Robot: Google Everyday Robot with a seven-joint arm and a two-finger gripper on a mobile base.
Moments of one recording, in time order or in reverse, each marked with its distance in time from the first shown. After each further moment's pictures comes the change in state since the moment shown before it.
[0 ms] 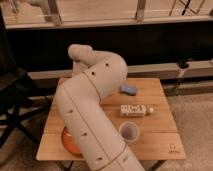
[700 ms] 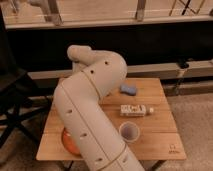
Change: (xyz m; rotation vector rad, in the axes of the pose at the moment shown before) arm 0.000 0.002 0.001 -0.012 0.019 -0.010
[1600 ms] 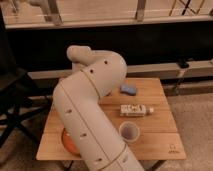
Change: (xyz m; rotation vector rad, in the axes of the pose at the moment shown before) arm 0.002 0.000 0.002 -0.004 0.021 -0.017
